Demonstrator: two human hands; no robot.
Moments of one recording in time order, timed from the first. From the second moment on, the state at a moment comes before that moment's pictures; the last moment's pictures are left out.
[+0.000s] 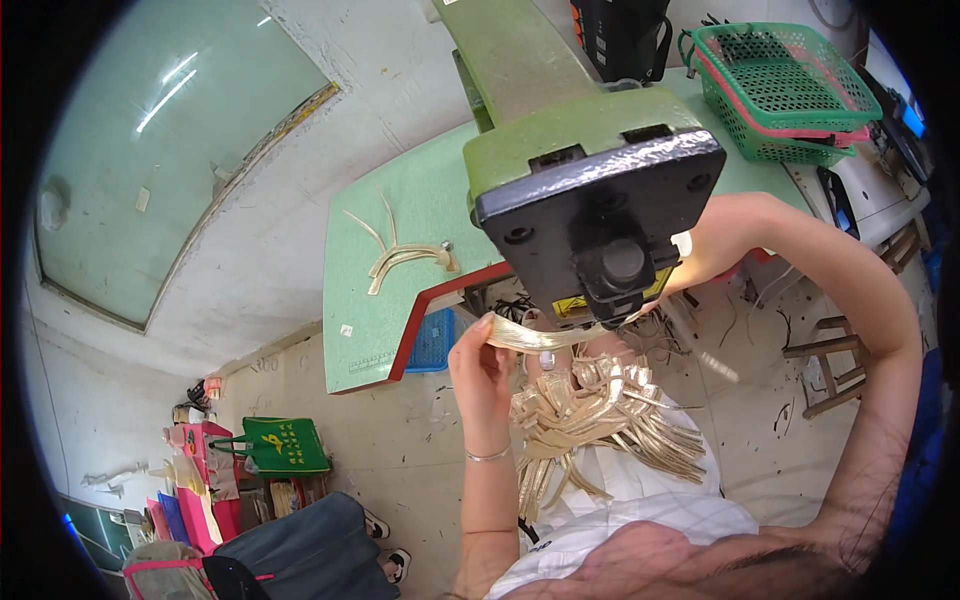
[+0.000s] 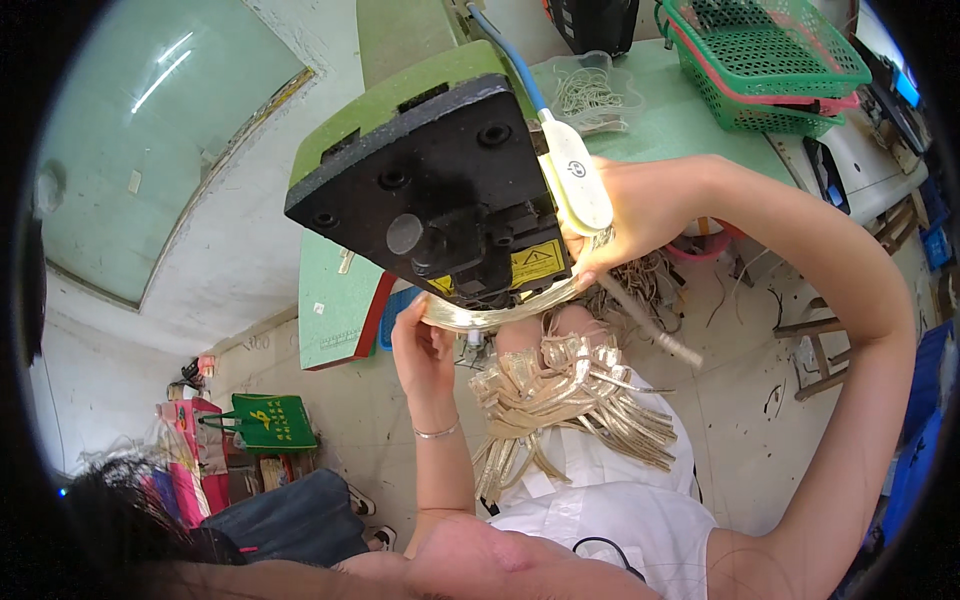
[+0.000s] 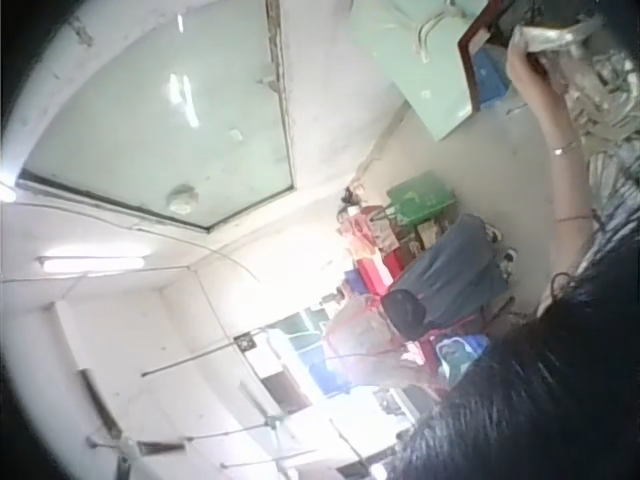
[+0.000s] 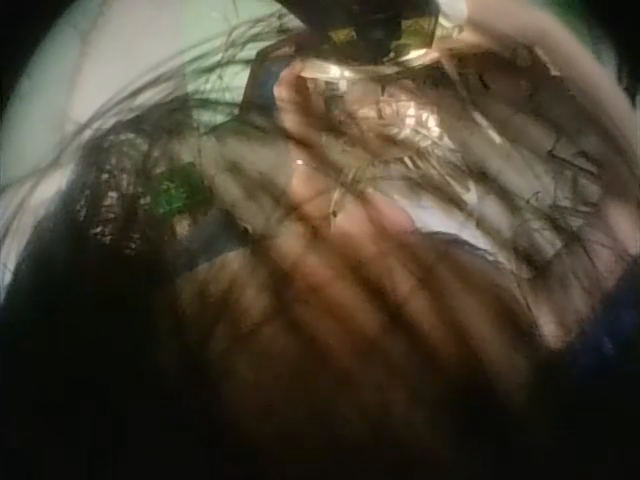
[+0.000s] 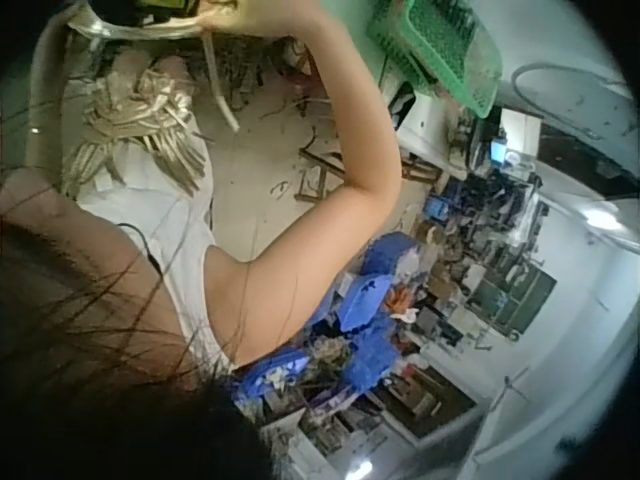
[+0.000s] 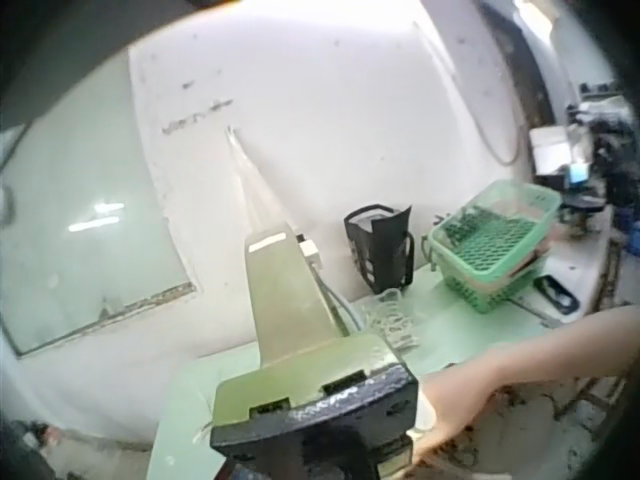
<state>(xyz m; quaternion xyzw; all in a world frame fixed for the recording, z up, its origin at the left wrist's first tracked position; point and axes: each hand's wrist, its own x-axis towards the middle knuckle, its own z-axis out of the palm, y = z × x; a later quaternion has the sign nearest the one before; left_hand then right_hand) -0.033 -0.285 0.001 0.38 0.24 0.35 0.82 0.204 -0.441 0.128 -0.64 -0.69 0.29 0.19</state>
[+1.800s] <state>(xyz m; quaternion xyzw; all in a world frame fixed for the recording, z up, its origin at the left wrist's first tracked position) -0.012 -0.362 0.027 0.60 0.19 0.18 0.76 0.144 -0.501 0.079 -0.75 -0.36 0.36 0.42</state>
